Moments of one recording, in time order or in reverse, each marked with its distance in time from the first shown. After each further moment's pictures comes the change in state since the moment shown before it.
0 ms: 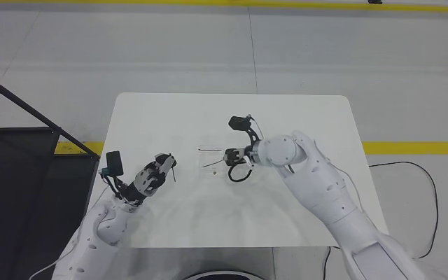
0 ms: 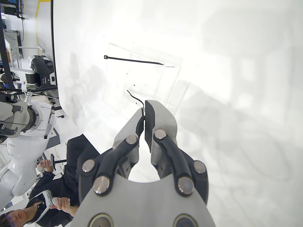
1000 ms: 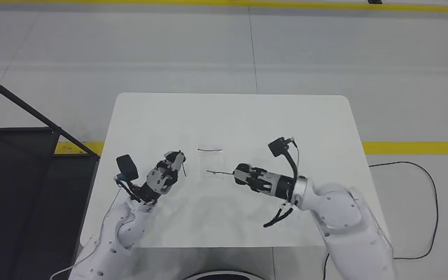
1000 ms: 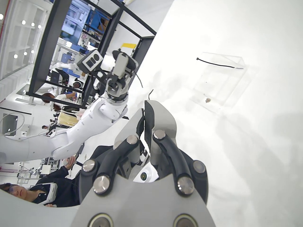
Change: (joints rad) left arm -0.013 -0.042 0.103 -0.015 0.226 0.231 0.235; right arm -0.640 0.145 0.462 -0.710 0.137 -0.312 -0.087
